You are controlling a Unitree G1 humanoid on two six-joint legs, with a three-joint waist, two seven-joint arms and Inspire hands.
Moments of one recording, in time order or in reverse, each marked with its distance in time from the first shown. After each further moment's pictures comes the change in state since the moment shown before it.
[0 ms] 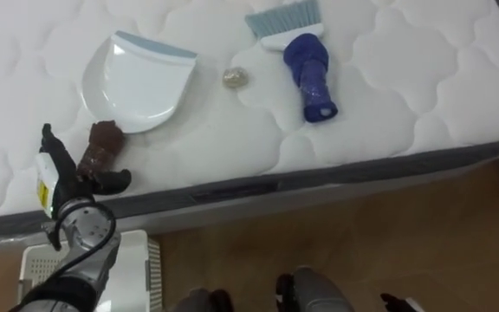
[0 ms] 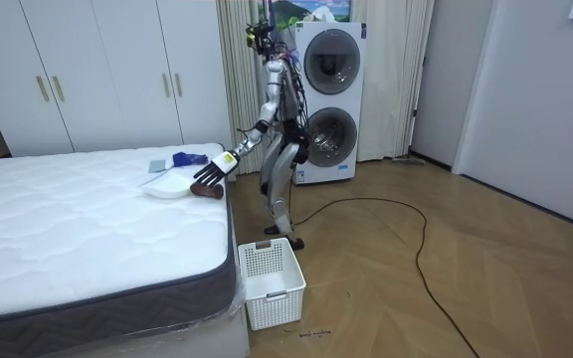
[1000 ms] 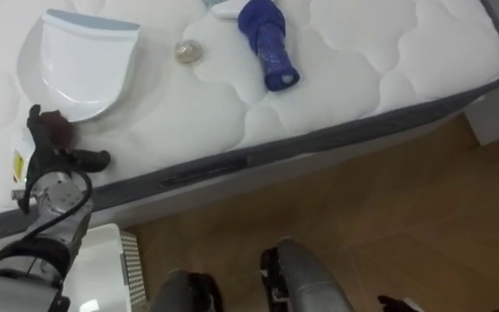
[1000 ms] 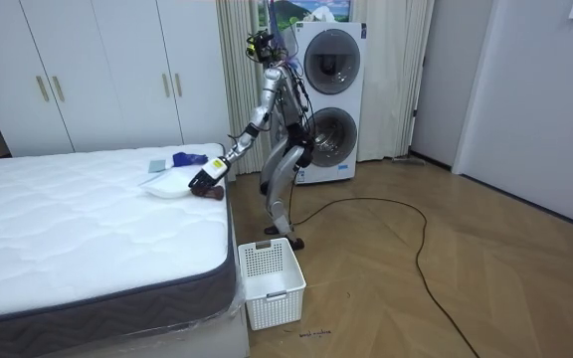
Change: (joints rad) left arm -0.156 0.120 -0.111 0.133 -0.096 0.066 -0.135; right arm -0.015 -0.015 0.031 -0.017 0.004 0.056 0.044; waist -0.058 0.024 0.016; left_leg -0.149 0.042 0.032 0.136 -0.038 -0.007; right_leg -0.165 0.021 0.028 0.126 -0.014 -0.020
